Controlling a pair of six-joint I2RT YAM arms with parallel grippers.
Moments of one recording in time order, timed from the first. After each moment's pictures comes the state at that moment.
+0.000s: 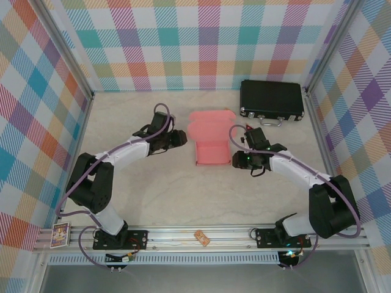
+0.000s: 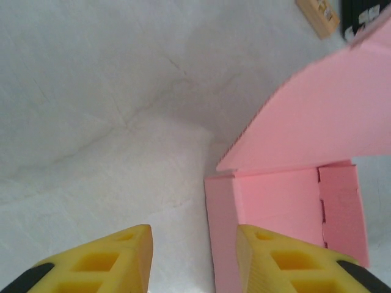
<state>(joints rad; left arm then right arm) -0.43 1.67 1.11 -0.25 0.14 -0.60 0.42 1.38 0.82 -0.53 -0.13 0.41</state>
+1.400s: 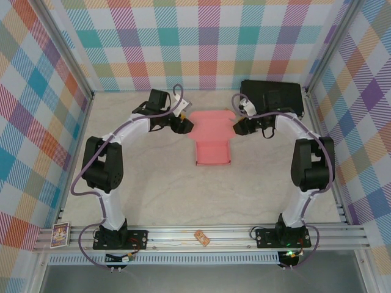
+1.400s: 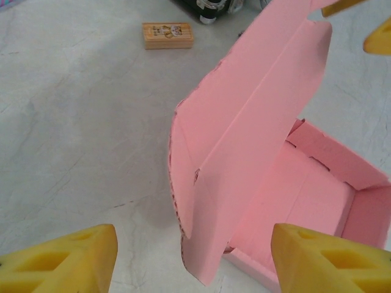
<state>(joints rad) -0.33 1.93 1.52 -0.42 0.55 0.32 0.11 1.87 1.41 -0.53 -0.71 -0.52</state>
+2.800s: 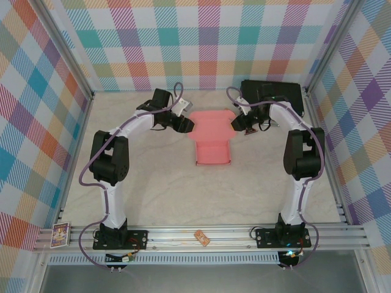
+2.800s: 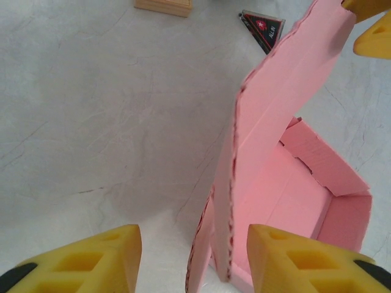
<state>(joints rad) -0.32 2.04 1.62 -0.51 0.62 0.19 0.14 2.04 1.66 -0.82 -0.72 -0.59</state>
